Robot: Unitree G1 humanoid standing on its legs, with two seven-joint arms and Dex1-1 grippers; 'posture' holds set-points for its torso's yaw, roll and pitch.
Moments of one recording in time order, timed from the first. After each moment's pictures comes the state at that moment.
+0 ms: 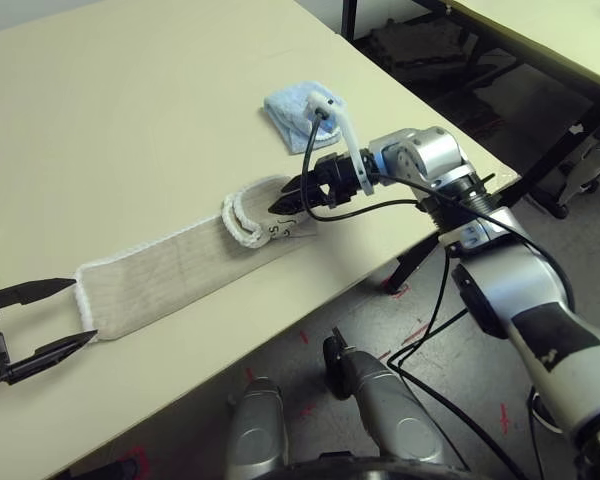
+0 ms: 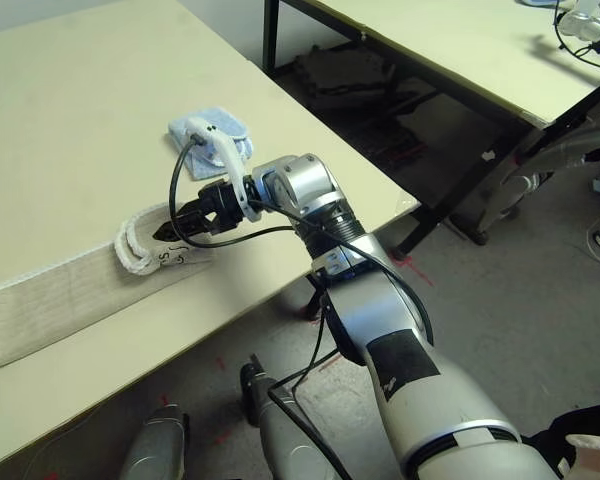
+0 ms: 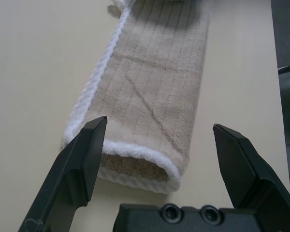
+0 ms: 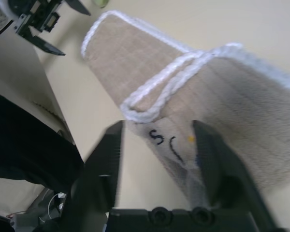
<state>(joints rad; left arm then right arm) 0.41 0.97 0.79 0.17 -0.56 -0.02 -1.49 -1.14 -0.19 0.33 0.57 0.29 0.87 1.28</state>
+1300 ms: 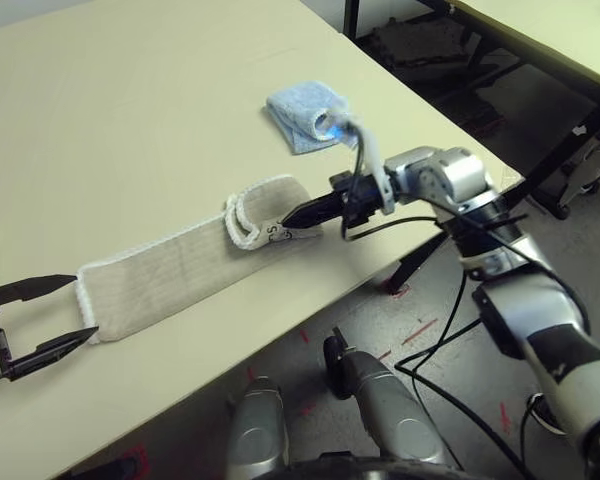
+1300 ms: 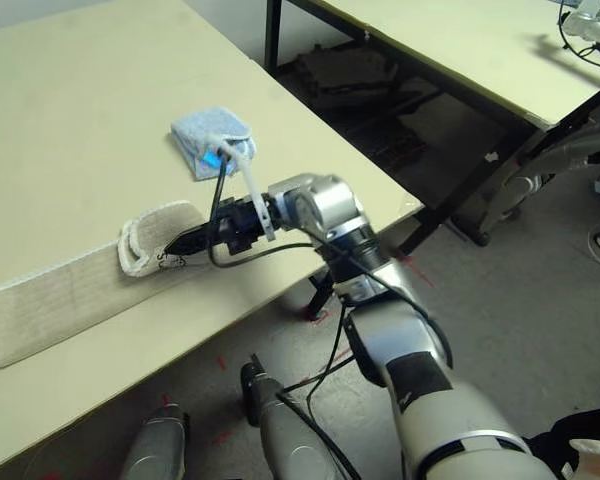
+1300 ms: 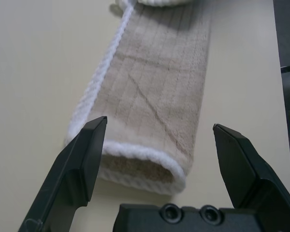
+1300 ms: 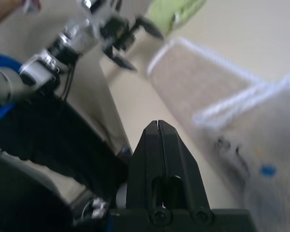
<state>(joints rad) 0.40 0.97 0.79 0.16 -0.56 -0.02 -1.48 -1.13 -0.23 0.25 0.48 0.45 0.93 1.38</state>
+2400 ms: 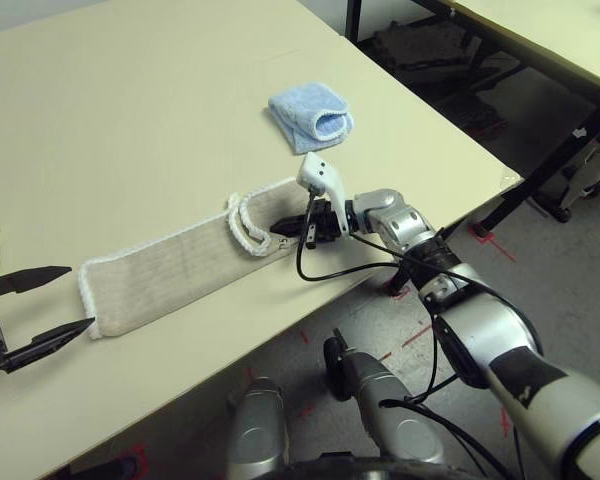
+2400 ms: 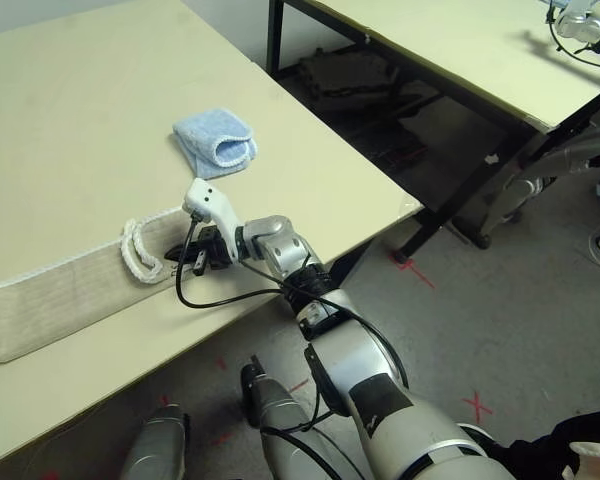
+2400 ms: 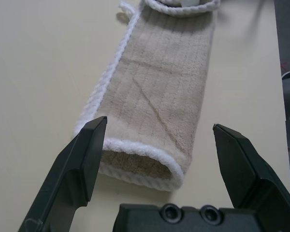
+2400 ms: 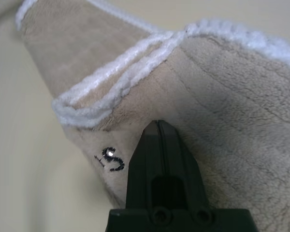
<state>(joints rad) 0.39 0.97 0.81 0.17 -0.56 -0.01 -1.48 -0.98 -0.02 0.24 0.83 0.15 0.29 1.11</state>
